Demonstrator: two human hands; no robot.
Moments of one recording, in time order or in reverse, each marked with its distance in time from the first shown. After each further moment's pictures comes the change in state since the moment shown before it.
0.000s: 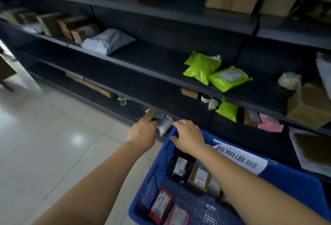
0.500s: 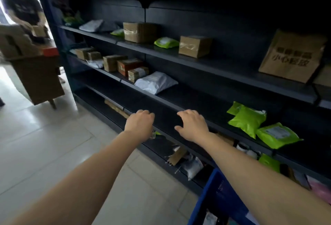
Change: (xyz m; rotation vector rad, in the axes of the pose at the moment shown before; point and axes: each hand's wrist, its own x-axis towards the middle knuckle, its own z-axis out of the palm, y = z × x) left_hand -0.013 -0.229 -0.145 0.071 0.289 -0.133; right_hand 0.123 -0.219 -0.107 -0.155 0.177 -0.169
